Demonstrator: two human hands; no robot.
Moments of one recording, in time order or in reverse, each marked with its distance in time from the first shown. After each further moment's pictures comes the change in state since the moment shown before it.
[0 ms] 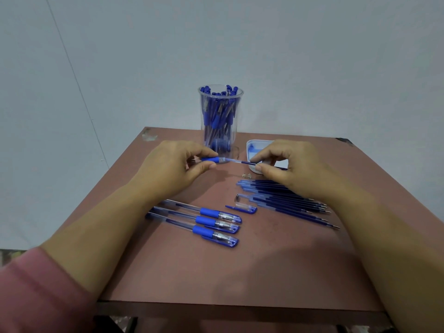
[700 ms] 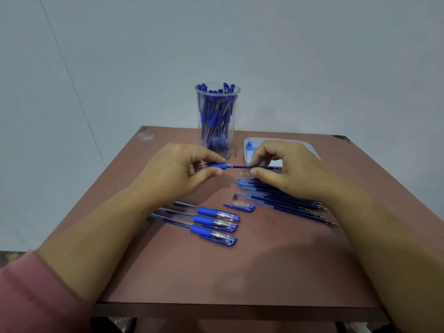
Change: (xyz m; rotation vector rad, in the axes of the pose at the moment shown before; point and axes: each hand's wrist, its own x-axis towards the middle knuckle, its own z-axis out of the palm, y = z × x) left_hand -0.003 0.013 0.003 -0.084 -0.047 0.064; right_hand -0.002 -0.003 0.002 -0.002 -0.031 -0.001
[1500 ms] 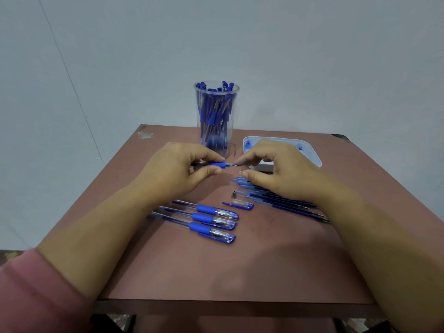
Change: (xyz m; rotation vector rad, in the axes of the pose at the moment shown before) left_hand 0.000 0.002 0.001 -0.027 0.005 -0.022; right_hand 0.003 -0.004 0.010 0.011 -0.049 0.016
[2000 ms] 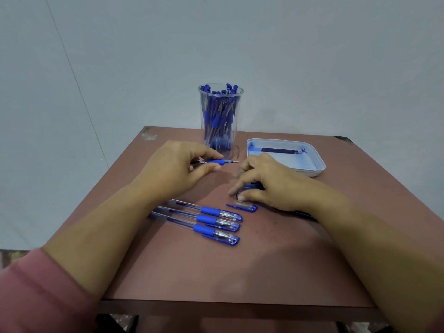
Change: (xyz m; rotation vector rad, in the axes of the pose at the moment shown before) left_hand 0.001 -0.007 -0.003 0.018 0.017 -0.049; right_hand 0.007 0.007 0.018 -0.180 -0.281 -0.048
